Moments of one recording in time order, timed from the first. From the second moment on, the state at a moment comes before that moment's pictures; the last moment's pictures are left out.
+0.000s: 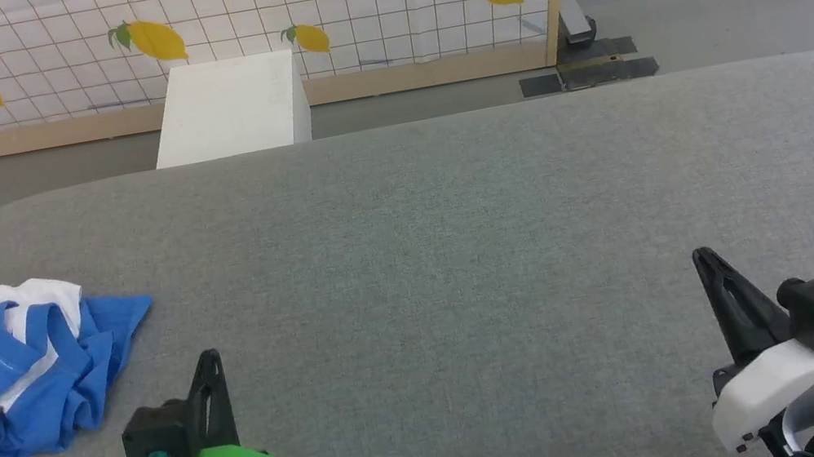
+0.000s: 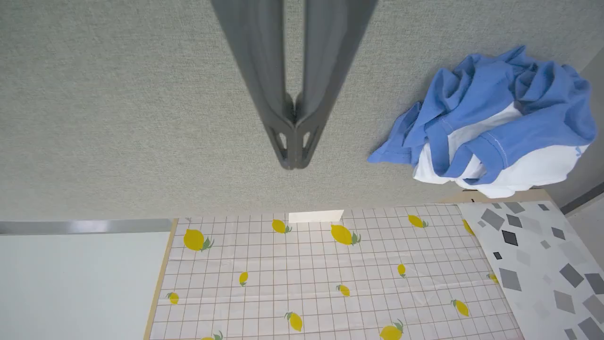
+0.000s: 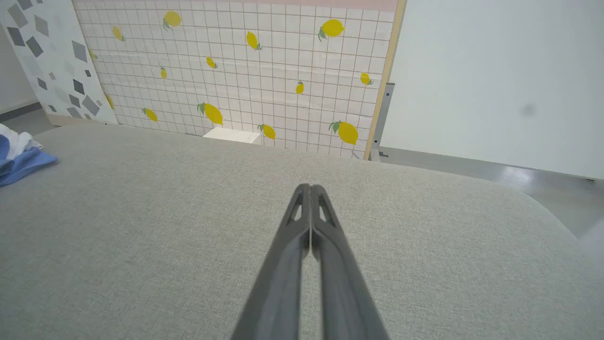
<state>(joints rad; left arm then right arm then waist) 0.02 0.06 0.00 0.00 -0.01 0.00 0.00 0.02 -0.05 0.00 0.00 0.00 0.13 0.00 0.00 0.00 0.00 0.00</state>
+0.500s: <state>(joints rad) 0.02 0.06 0.00 0.00 -0.01 0.00 0.00 0.02 -0.05 0.00 0.00 0.00 0.13 0.00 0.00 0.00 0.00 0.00</state>
